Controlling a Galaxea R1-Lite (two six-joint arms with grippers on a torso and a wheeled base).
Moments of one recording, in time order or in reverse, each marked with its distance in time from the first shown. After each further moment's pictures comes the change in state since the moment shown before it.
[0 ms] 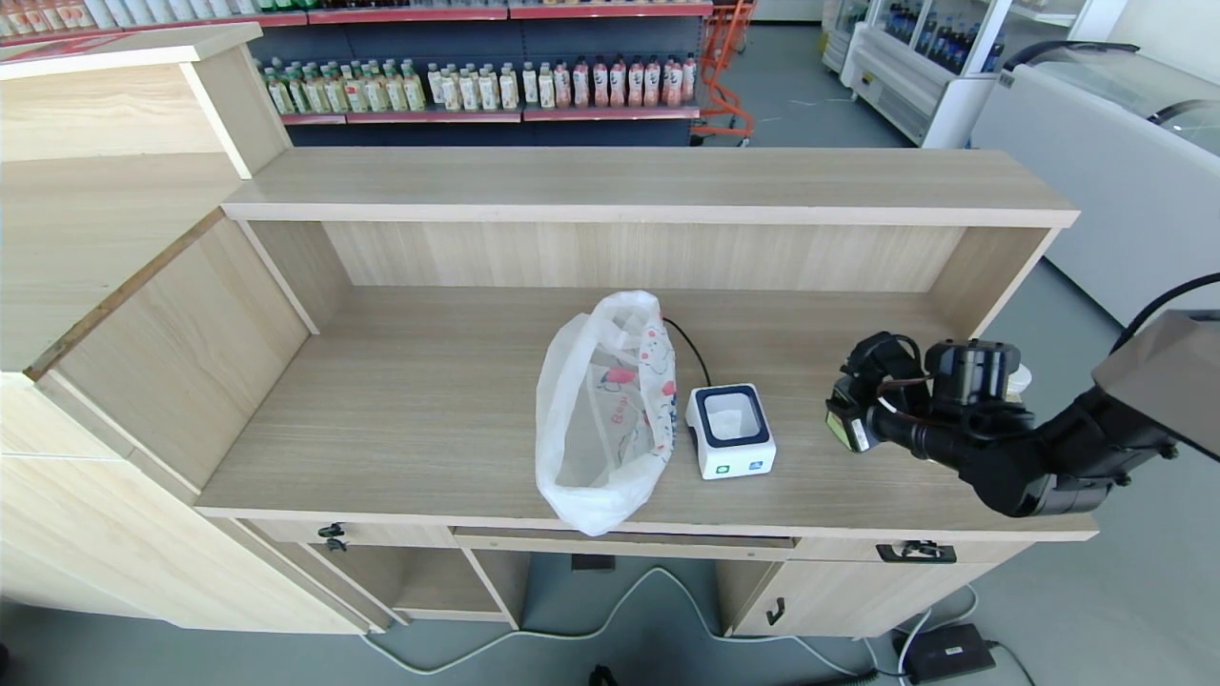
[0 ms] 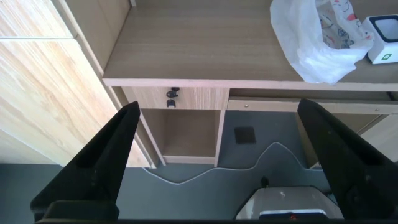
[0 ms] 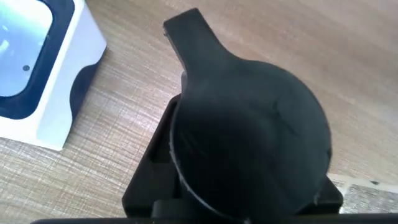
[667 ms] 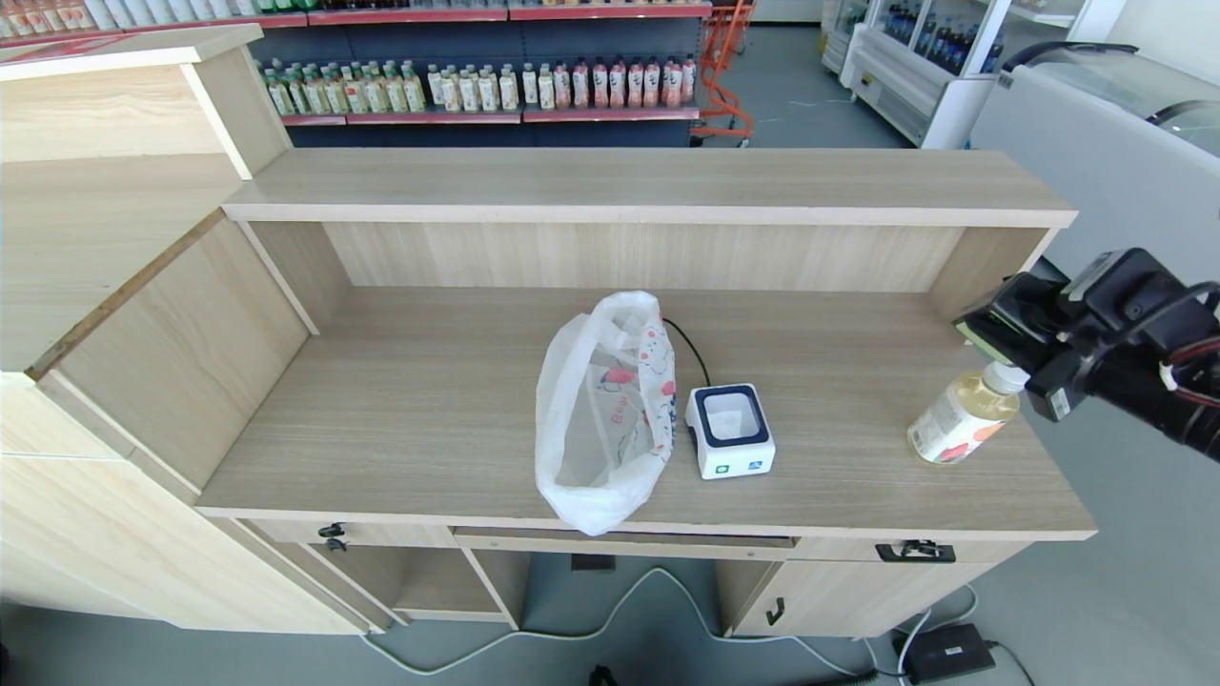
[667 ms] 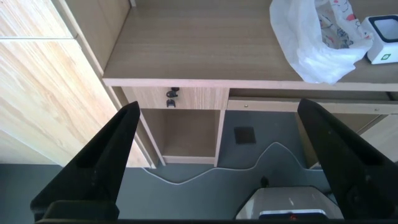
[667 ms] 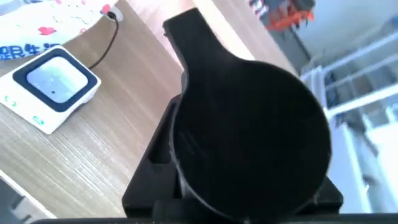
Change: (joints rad) left arm 0.000 0.000 0.000 0.000 0.000 0.000; right arm -0.041 -0.741 0.407 -0.043 0.210 -0.464
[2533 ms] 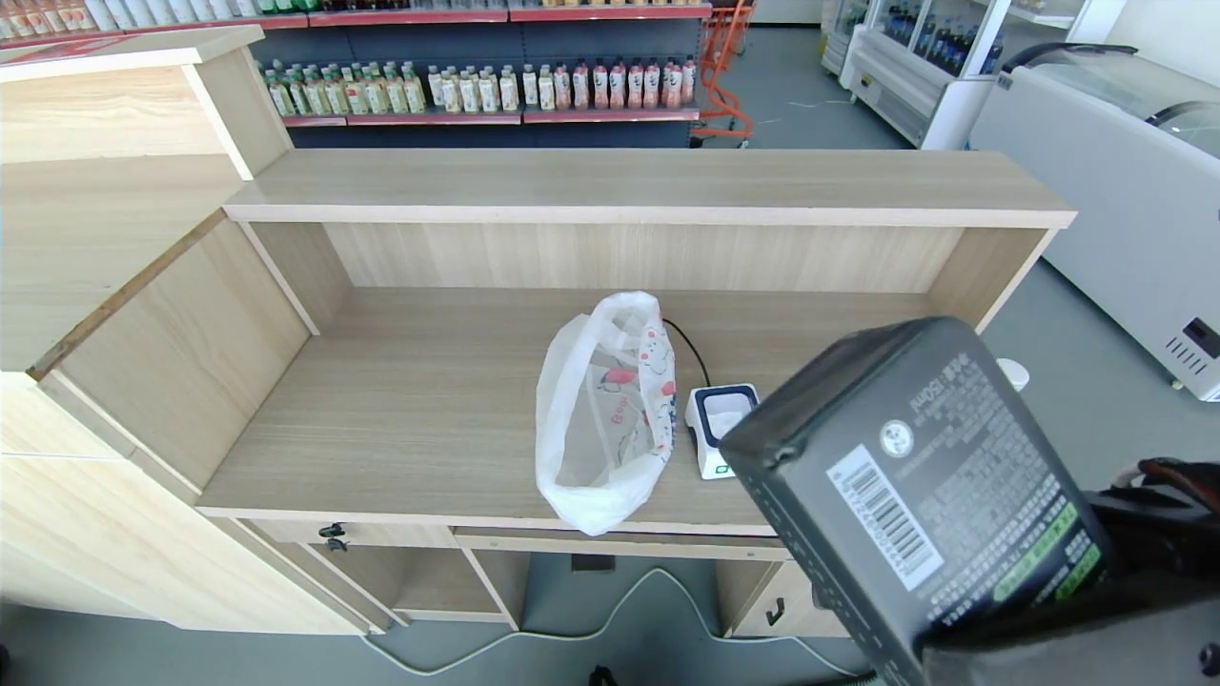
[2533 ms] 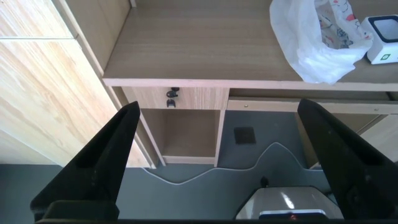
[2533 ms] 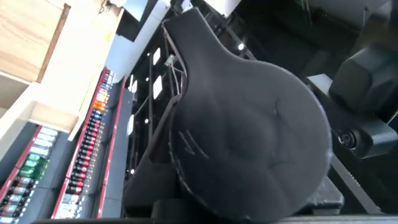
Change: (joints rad) left arm 0.000 0.000 0.000 0.000 0.000 0.000; right arm 0.725 -0.132 0.038 -0.032 0.638 -1.536
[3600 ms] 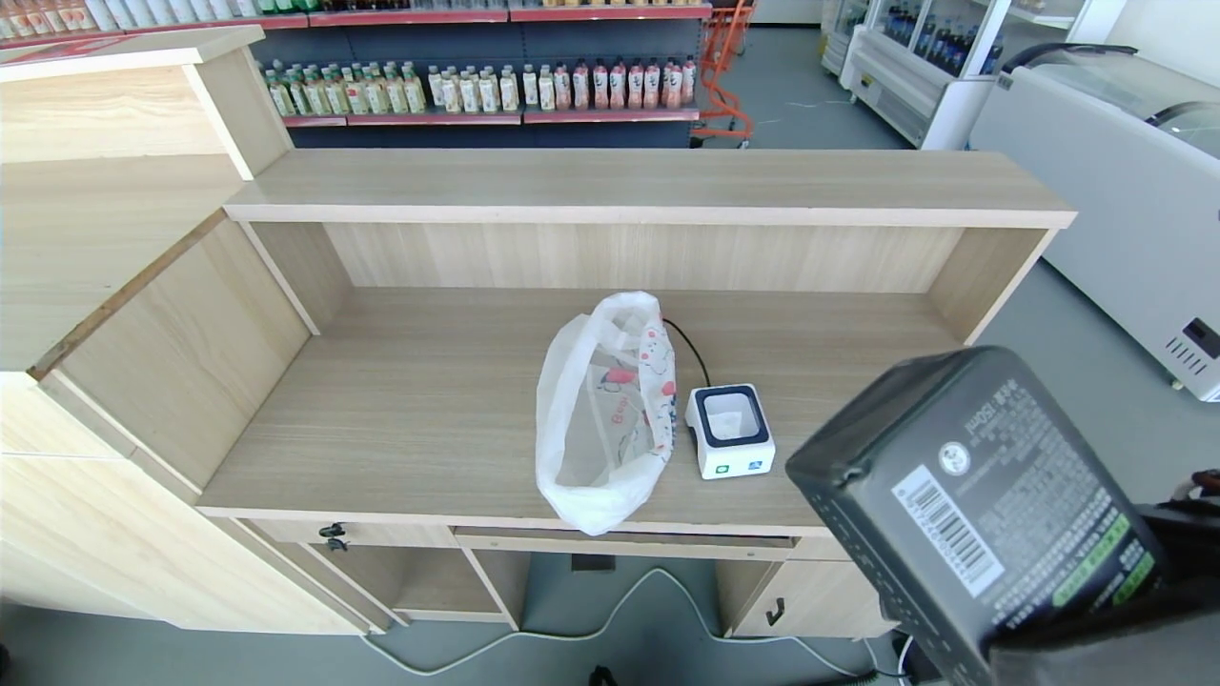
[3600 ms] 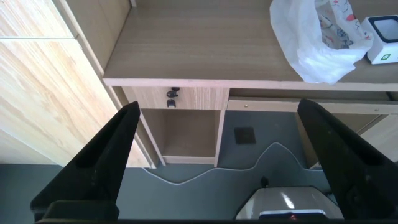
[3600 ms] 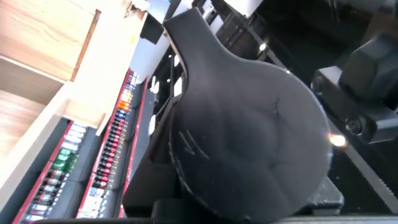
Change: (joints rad) left arm 0.000 0.000 0.000 0.000 0.000 0.000; right arm -0.106 -0.089 0.013 0.169 0.040 -0.007
